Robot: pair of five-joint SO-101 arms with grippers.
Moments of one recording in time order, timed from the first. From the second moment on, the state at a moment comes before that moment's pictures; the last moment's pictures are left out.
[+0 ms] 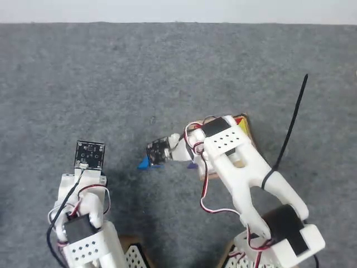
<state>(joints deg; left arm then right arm) -28.7 -102.4 96.7 67.3 -22.6 -31.8 -6.7 30.0 66.8 78.8</state>
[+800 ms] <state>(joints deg) -28.7 -102.4 96.7 67.3 -22.6 -27.0 -6.7 29.8 62.2 73.3</state>
